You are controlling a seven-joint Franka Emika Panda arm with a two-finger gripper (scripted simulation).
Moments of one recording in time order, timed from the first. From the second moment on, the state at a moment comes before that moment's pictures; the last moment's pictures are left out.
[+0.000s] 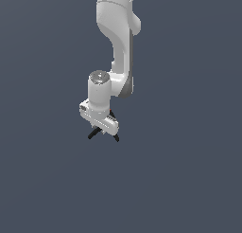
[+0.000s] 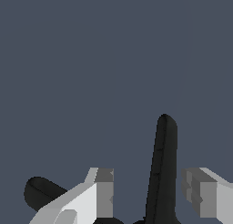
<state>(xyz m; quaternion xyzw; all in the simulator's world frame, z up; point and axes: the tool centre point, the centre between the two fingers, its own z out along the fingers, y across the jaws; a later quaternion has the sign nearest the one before) -0.010 -0.111 0.075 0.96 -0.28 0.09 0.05</state>
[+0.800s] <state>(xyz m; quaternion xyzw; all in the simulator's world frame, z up) -0.021 -0.145 0.051 0.93 -0.35 0.12 0.06</state>
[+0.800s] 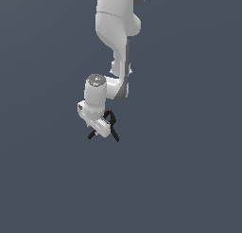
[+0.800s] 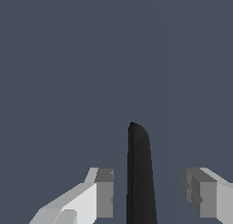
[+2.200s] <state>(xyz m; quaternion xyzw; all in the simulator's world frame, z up) -0.018 -0.149 0.028 0.93 -0.35 0.12 0.06</state>
